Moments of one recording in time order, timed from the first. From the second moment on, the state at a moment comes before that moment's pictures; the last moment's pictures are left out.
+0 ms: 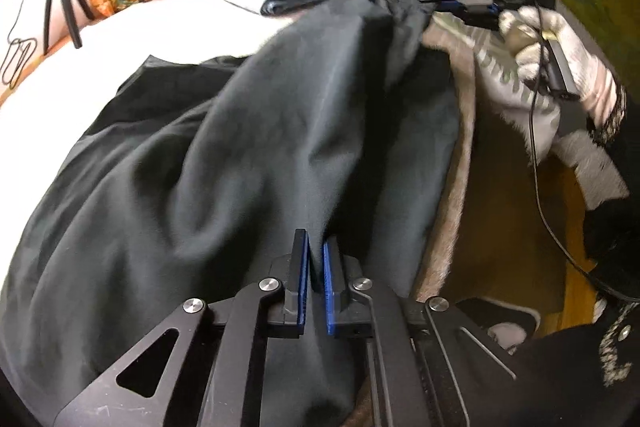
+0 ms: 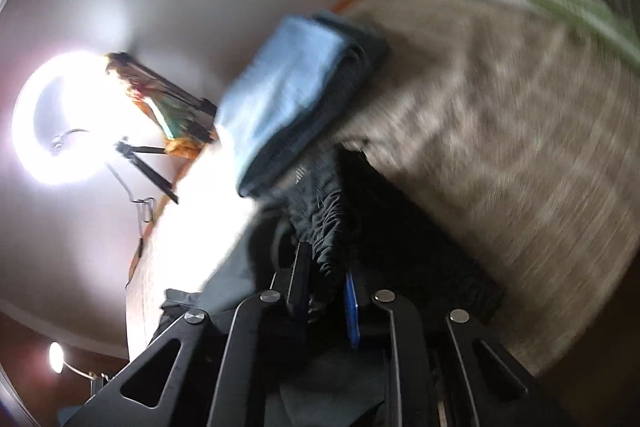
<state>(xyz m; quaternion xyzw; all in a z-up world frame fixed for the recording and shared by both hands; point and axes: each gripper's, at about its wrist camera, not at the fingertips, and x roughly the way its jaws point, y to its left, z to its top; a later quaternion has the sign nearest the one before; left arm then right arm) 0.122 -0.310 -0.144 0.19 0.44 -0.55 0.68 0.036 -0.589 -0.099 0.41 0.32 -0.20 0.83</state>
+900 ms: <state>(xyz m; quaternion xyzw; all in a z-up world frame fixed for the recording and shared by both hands) 0.171 -0.189 -0.067 0.09 0.41 -0.48 0.77 0.010 -0.563 -0.086 0.18 0.41 -0.31 0.84</state>
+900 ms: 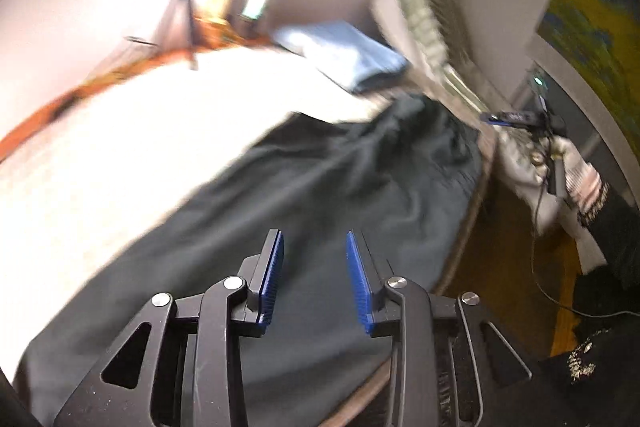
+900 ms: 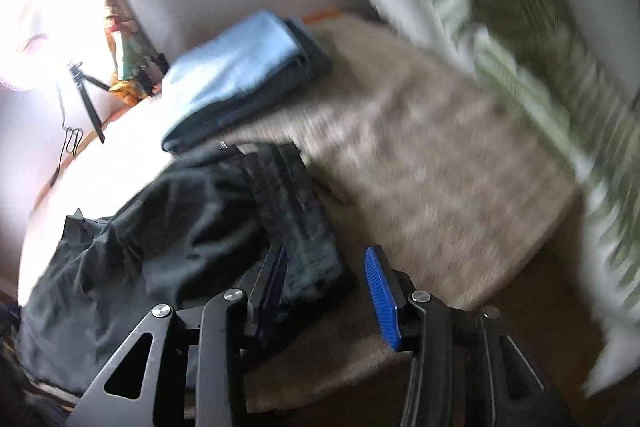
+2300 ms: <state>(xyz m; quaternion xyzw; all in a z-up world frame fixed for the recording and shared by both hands) 0.158 0.106 -0.182 -0.08 0.47 -0.14 0.87 0.318 -0.370 -0.158 -0.04 0.51 0.12 0.85</state>
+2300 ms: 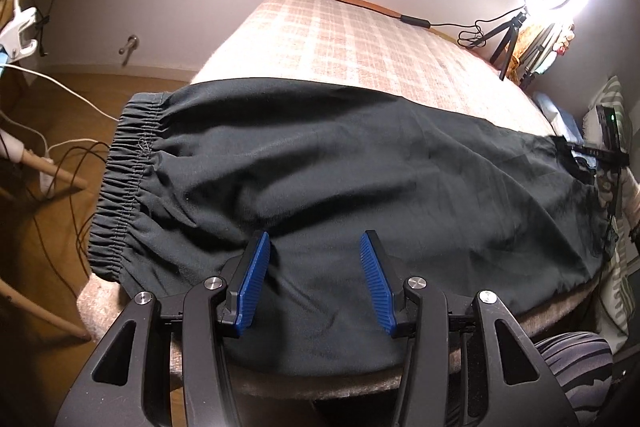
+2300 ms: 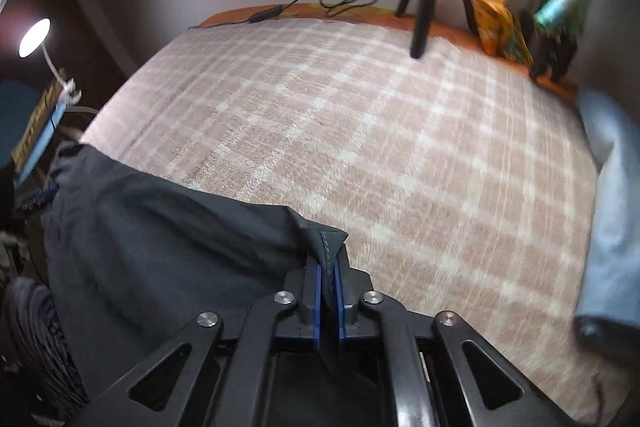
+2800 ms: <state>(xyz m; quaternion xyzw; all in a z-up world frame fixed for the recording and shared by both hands) 0.157 0.109 -0.182 -0.09 0.46 -0.15 0.87 0.258 -0.485 -0.105 0.06 0.44 -0.02 0.89</state>
